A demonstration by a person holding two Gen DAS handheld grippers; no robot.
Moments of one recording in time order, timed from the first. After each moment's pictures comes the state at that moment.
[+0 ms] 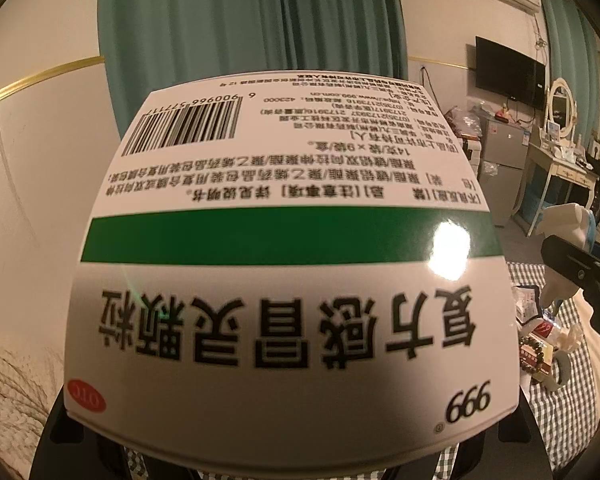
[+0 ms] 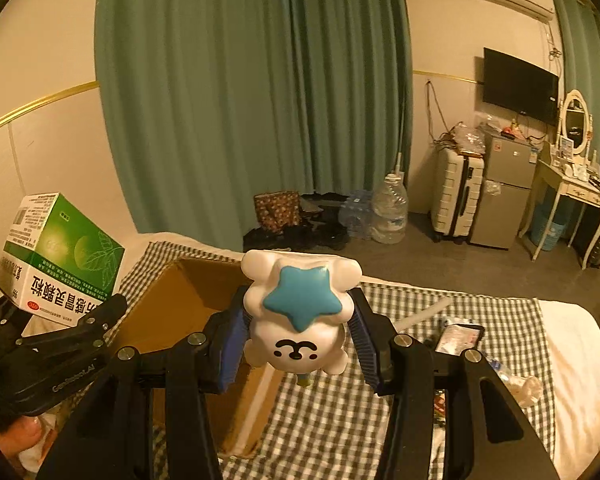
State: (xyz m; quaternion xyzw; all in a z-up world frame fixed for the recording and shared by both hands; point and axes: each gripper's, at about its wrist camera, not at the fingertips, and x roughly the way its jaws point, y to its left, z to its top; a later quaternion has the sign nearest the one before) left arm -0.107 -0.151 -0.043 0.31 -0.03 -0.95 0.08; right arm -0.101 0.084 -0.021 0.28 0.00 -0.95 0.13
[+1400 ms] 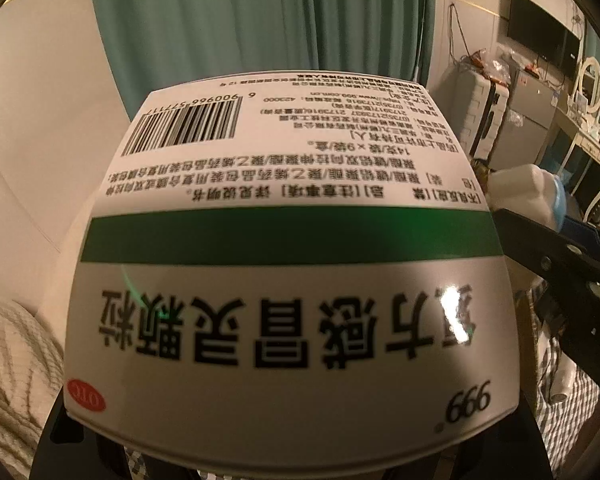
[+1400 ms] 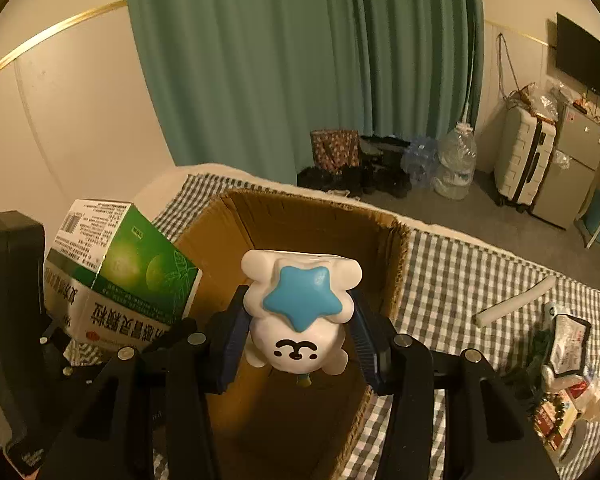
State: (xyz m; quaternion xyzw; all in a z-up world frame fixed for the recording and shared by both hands) left arm -0.181 -0.194 -0.132 0.44 0.00 -0.89 0.09; right arm -0.180 -0.013 -0.119 0.38 0.03 -0.90 0.22
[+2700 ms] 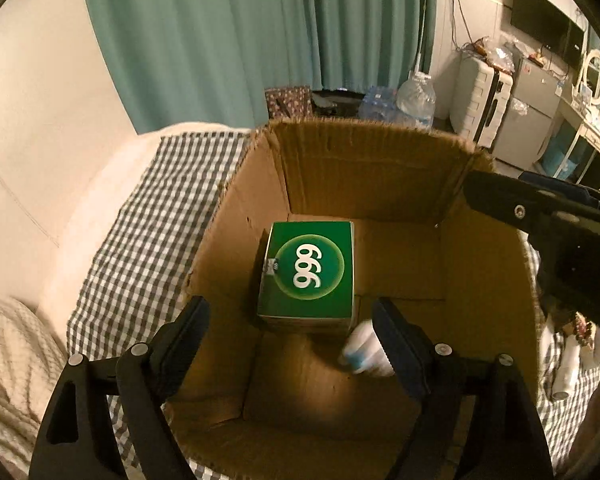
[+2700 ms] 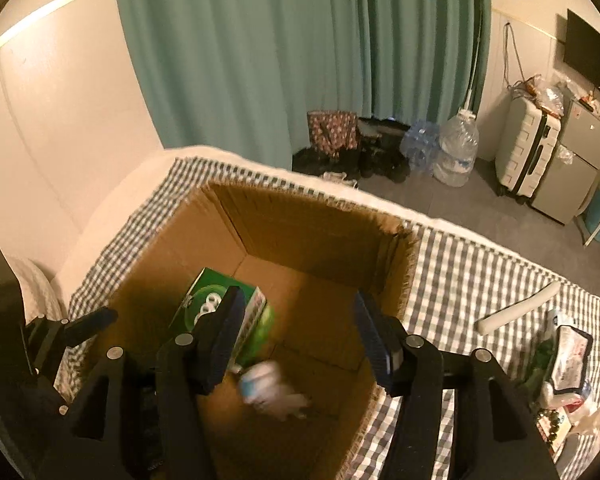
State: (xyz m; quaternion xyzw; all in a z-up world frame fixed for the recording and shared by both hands) left arm -0.184 -0.192 -0.137 0.46 0.00 -0.89 0.08; right arm -0.210 -0.029 -0.114 0.40 0.04 -0.89 0.21
